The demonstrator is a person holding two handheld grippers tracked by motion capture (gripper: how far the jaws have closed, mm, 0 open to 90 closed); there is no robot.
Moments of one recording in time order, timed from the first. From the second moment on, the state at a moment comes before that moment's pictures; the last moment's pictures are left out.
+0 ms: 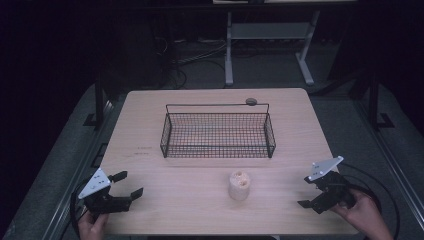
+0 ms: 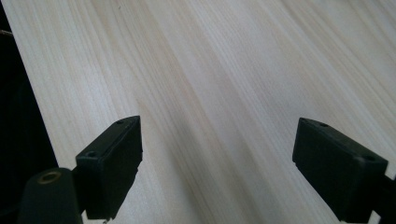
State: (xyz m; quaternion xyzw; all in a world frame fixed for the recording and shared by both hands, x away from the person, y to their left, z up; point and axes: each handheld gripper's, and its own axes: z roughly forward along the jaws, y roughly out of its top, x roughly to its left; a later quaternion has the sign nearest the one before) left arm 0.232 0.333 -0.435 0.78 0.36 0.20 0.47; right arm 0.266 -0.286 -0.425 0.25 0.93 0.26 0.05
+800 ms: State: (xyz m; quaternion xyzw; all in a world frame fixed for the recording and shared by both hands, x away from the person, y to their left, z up) left arm 0.231 0.335 -0.435 0.78 0.36 0.20 0.47; right arm 0.269 -0.249 -0.415 0.21 0.94 0.25 0.05
